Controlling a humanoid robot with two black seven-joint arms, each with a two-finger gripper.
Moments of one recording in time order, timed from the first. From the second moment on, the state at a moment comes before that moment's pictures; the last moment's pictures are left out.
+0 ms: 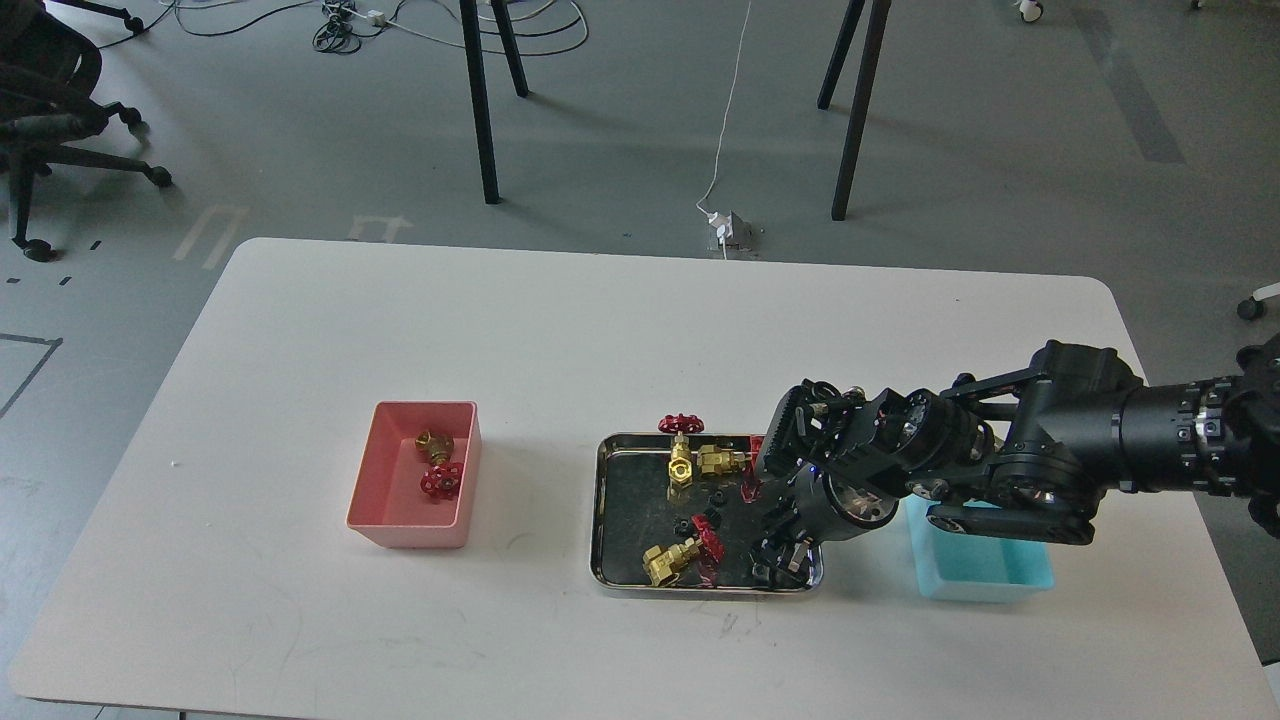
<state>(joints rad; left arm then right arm) -1.16 0.74 -0.69 -0.95 0.72 0.05 -0.25 1.26 -0.21 -0.59 1.11 -1.65 0.27 0.20</state>
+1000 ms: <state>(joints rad) -1.16 0.76 -0.67 -0.94 0.72 0.05 -0.25 1.47 -0.97 -0.58 1.61 -1.57 0.31 0.21</state>
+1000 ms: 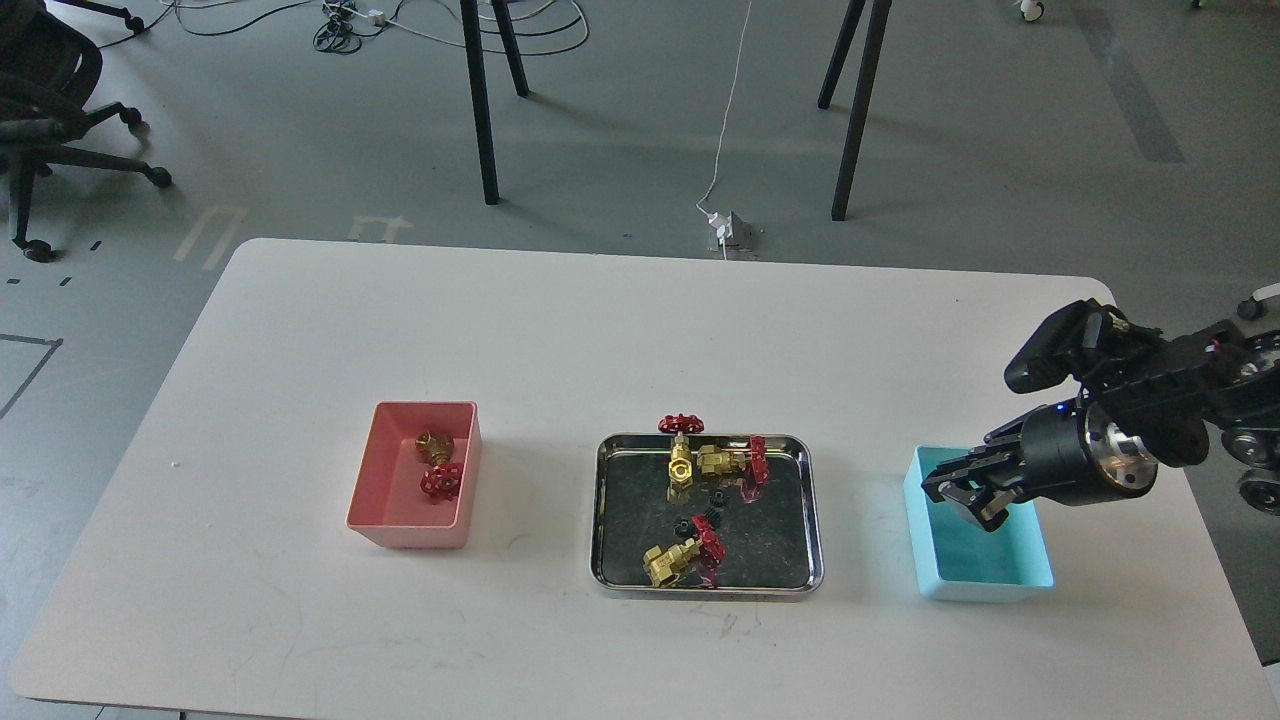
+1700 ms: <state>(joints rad) -1.15 0.78 -0.68 -0.94 0.72 0.05 -0.25 1.26 -1.01 -0.44 1.53 -1.57 0.27 0.20</state>
